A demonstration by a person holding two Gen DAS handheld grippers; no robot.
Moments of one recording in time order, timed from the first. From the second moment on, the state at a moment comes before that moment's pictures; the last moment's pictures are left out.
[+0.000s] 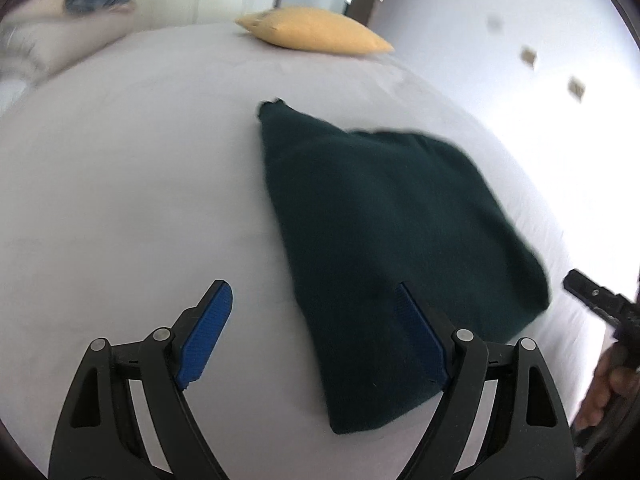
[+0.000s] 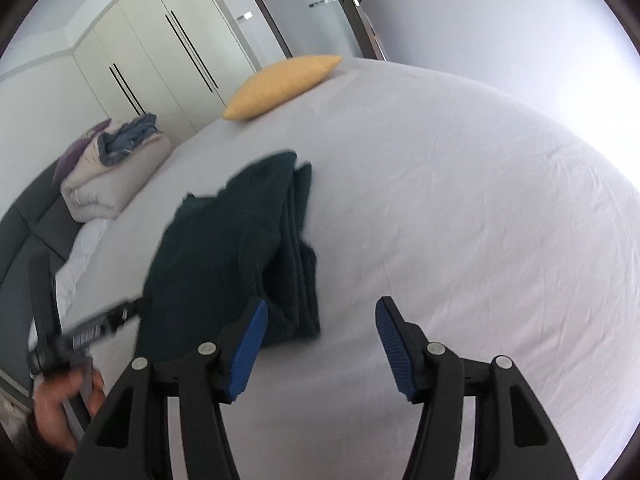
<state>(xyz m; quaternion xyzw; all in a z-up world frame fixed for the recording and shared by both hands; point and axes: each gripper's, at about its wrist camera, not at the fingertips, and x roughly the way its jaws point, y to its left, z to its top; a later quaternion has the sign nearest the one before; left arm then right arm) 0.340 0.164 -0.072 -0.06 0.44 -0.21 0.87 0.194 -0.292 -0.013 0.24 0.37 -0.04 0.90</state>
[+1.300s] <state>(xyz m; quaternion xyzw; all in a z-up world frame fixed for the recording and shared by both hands) 0.361 0.184 -0.032 -0.07 0.51 -0.26 0.82 0.273 -0.134 0.041 0.06 0.45 0.06 0.89</state>
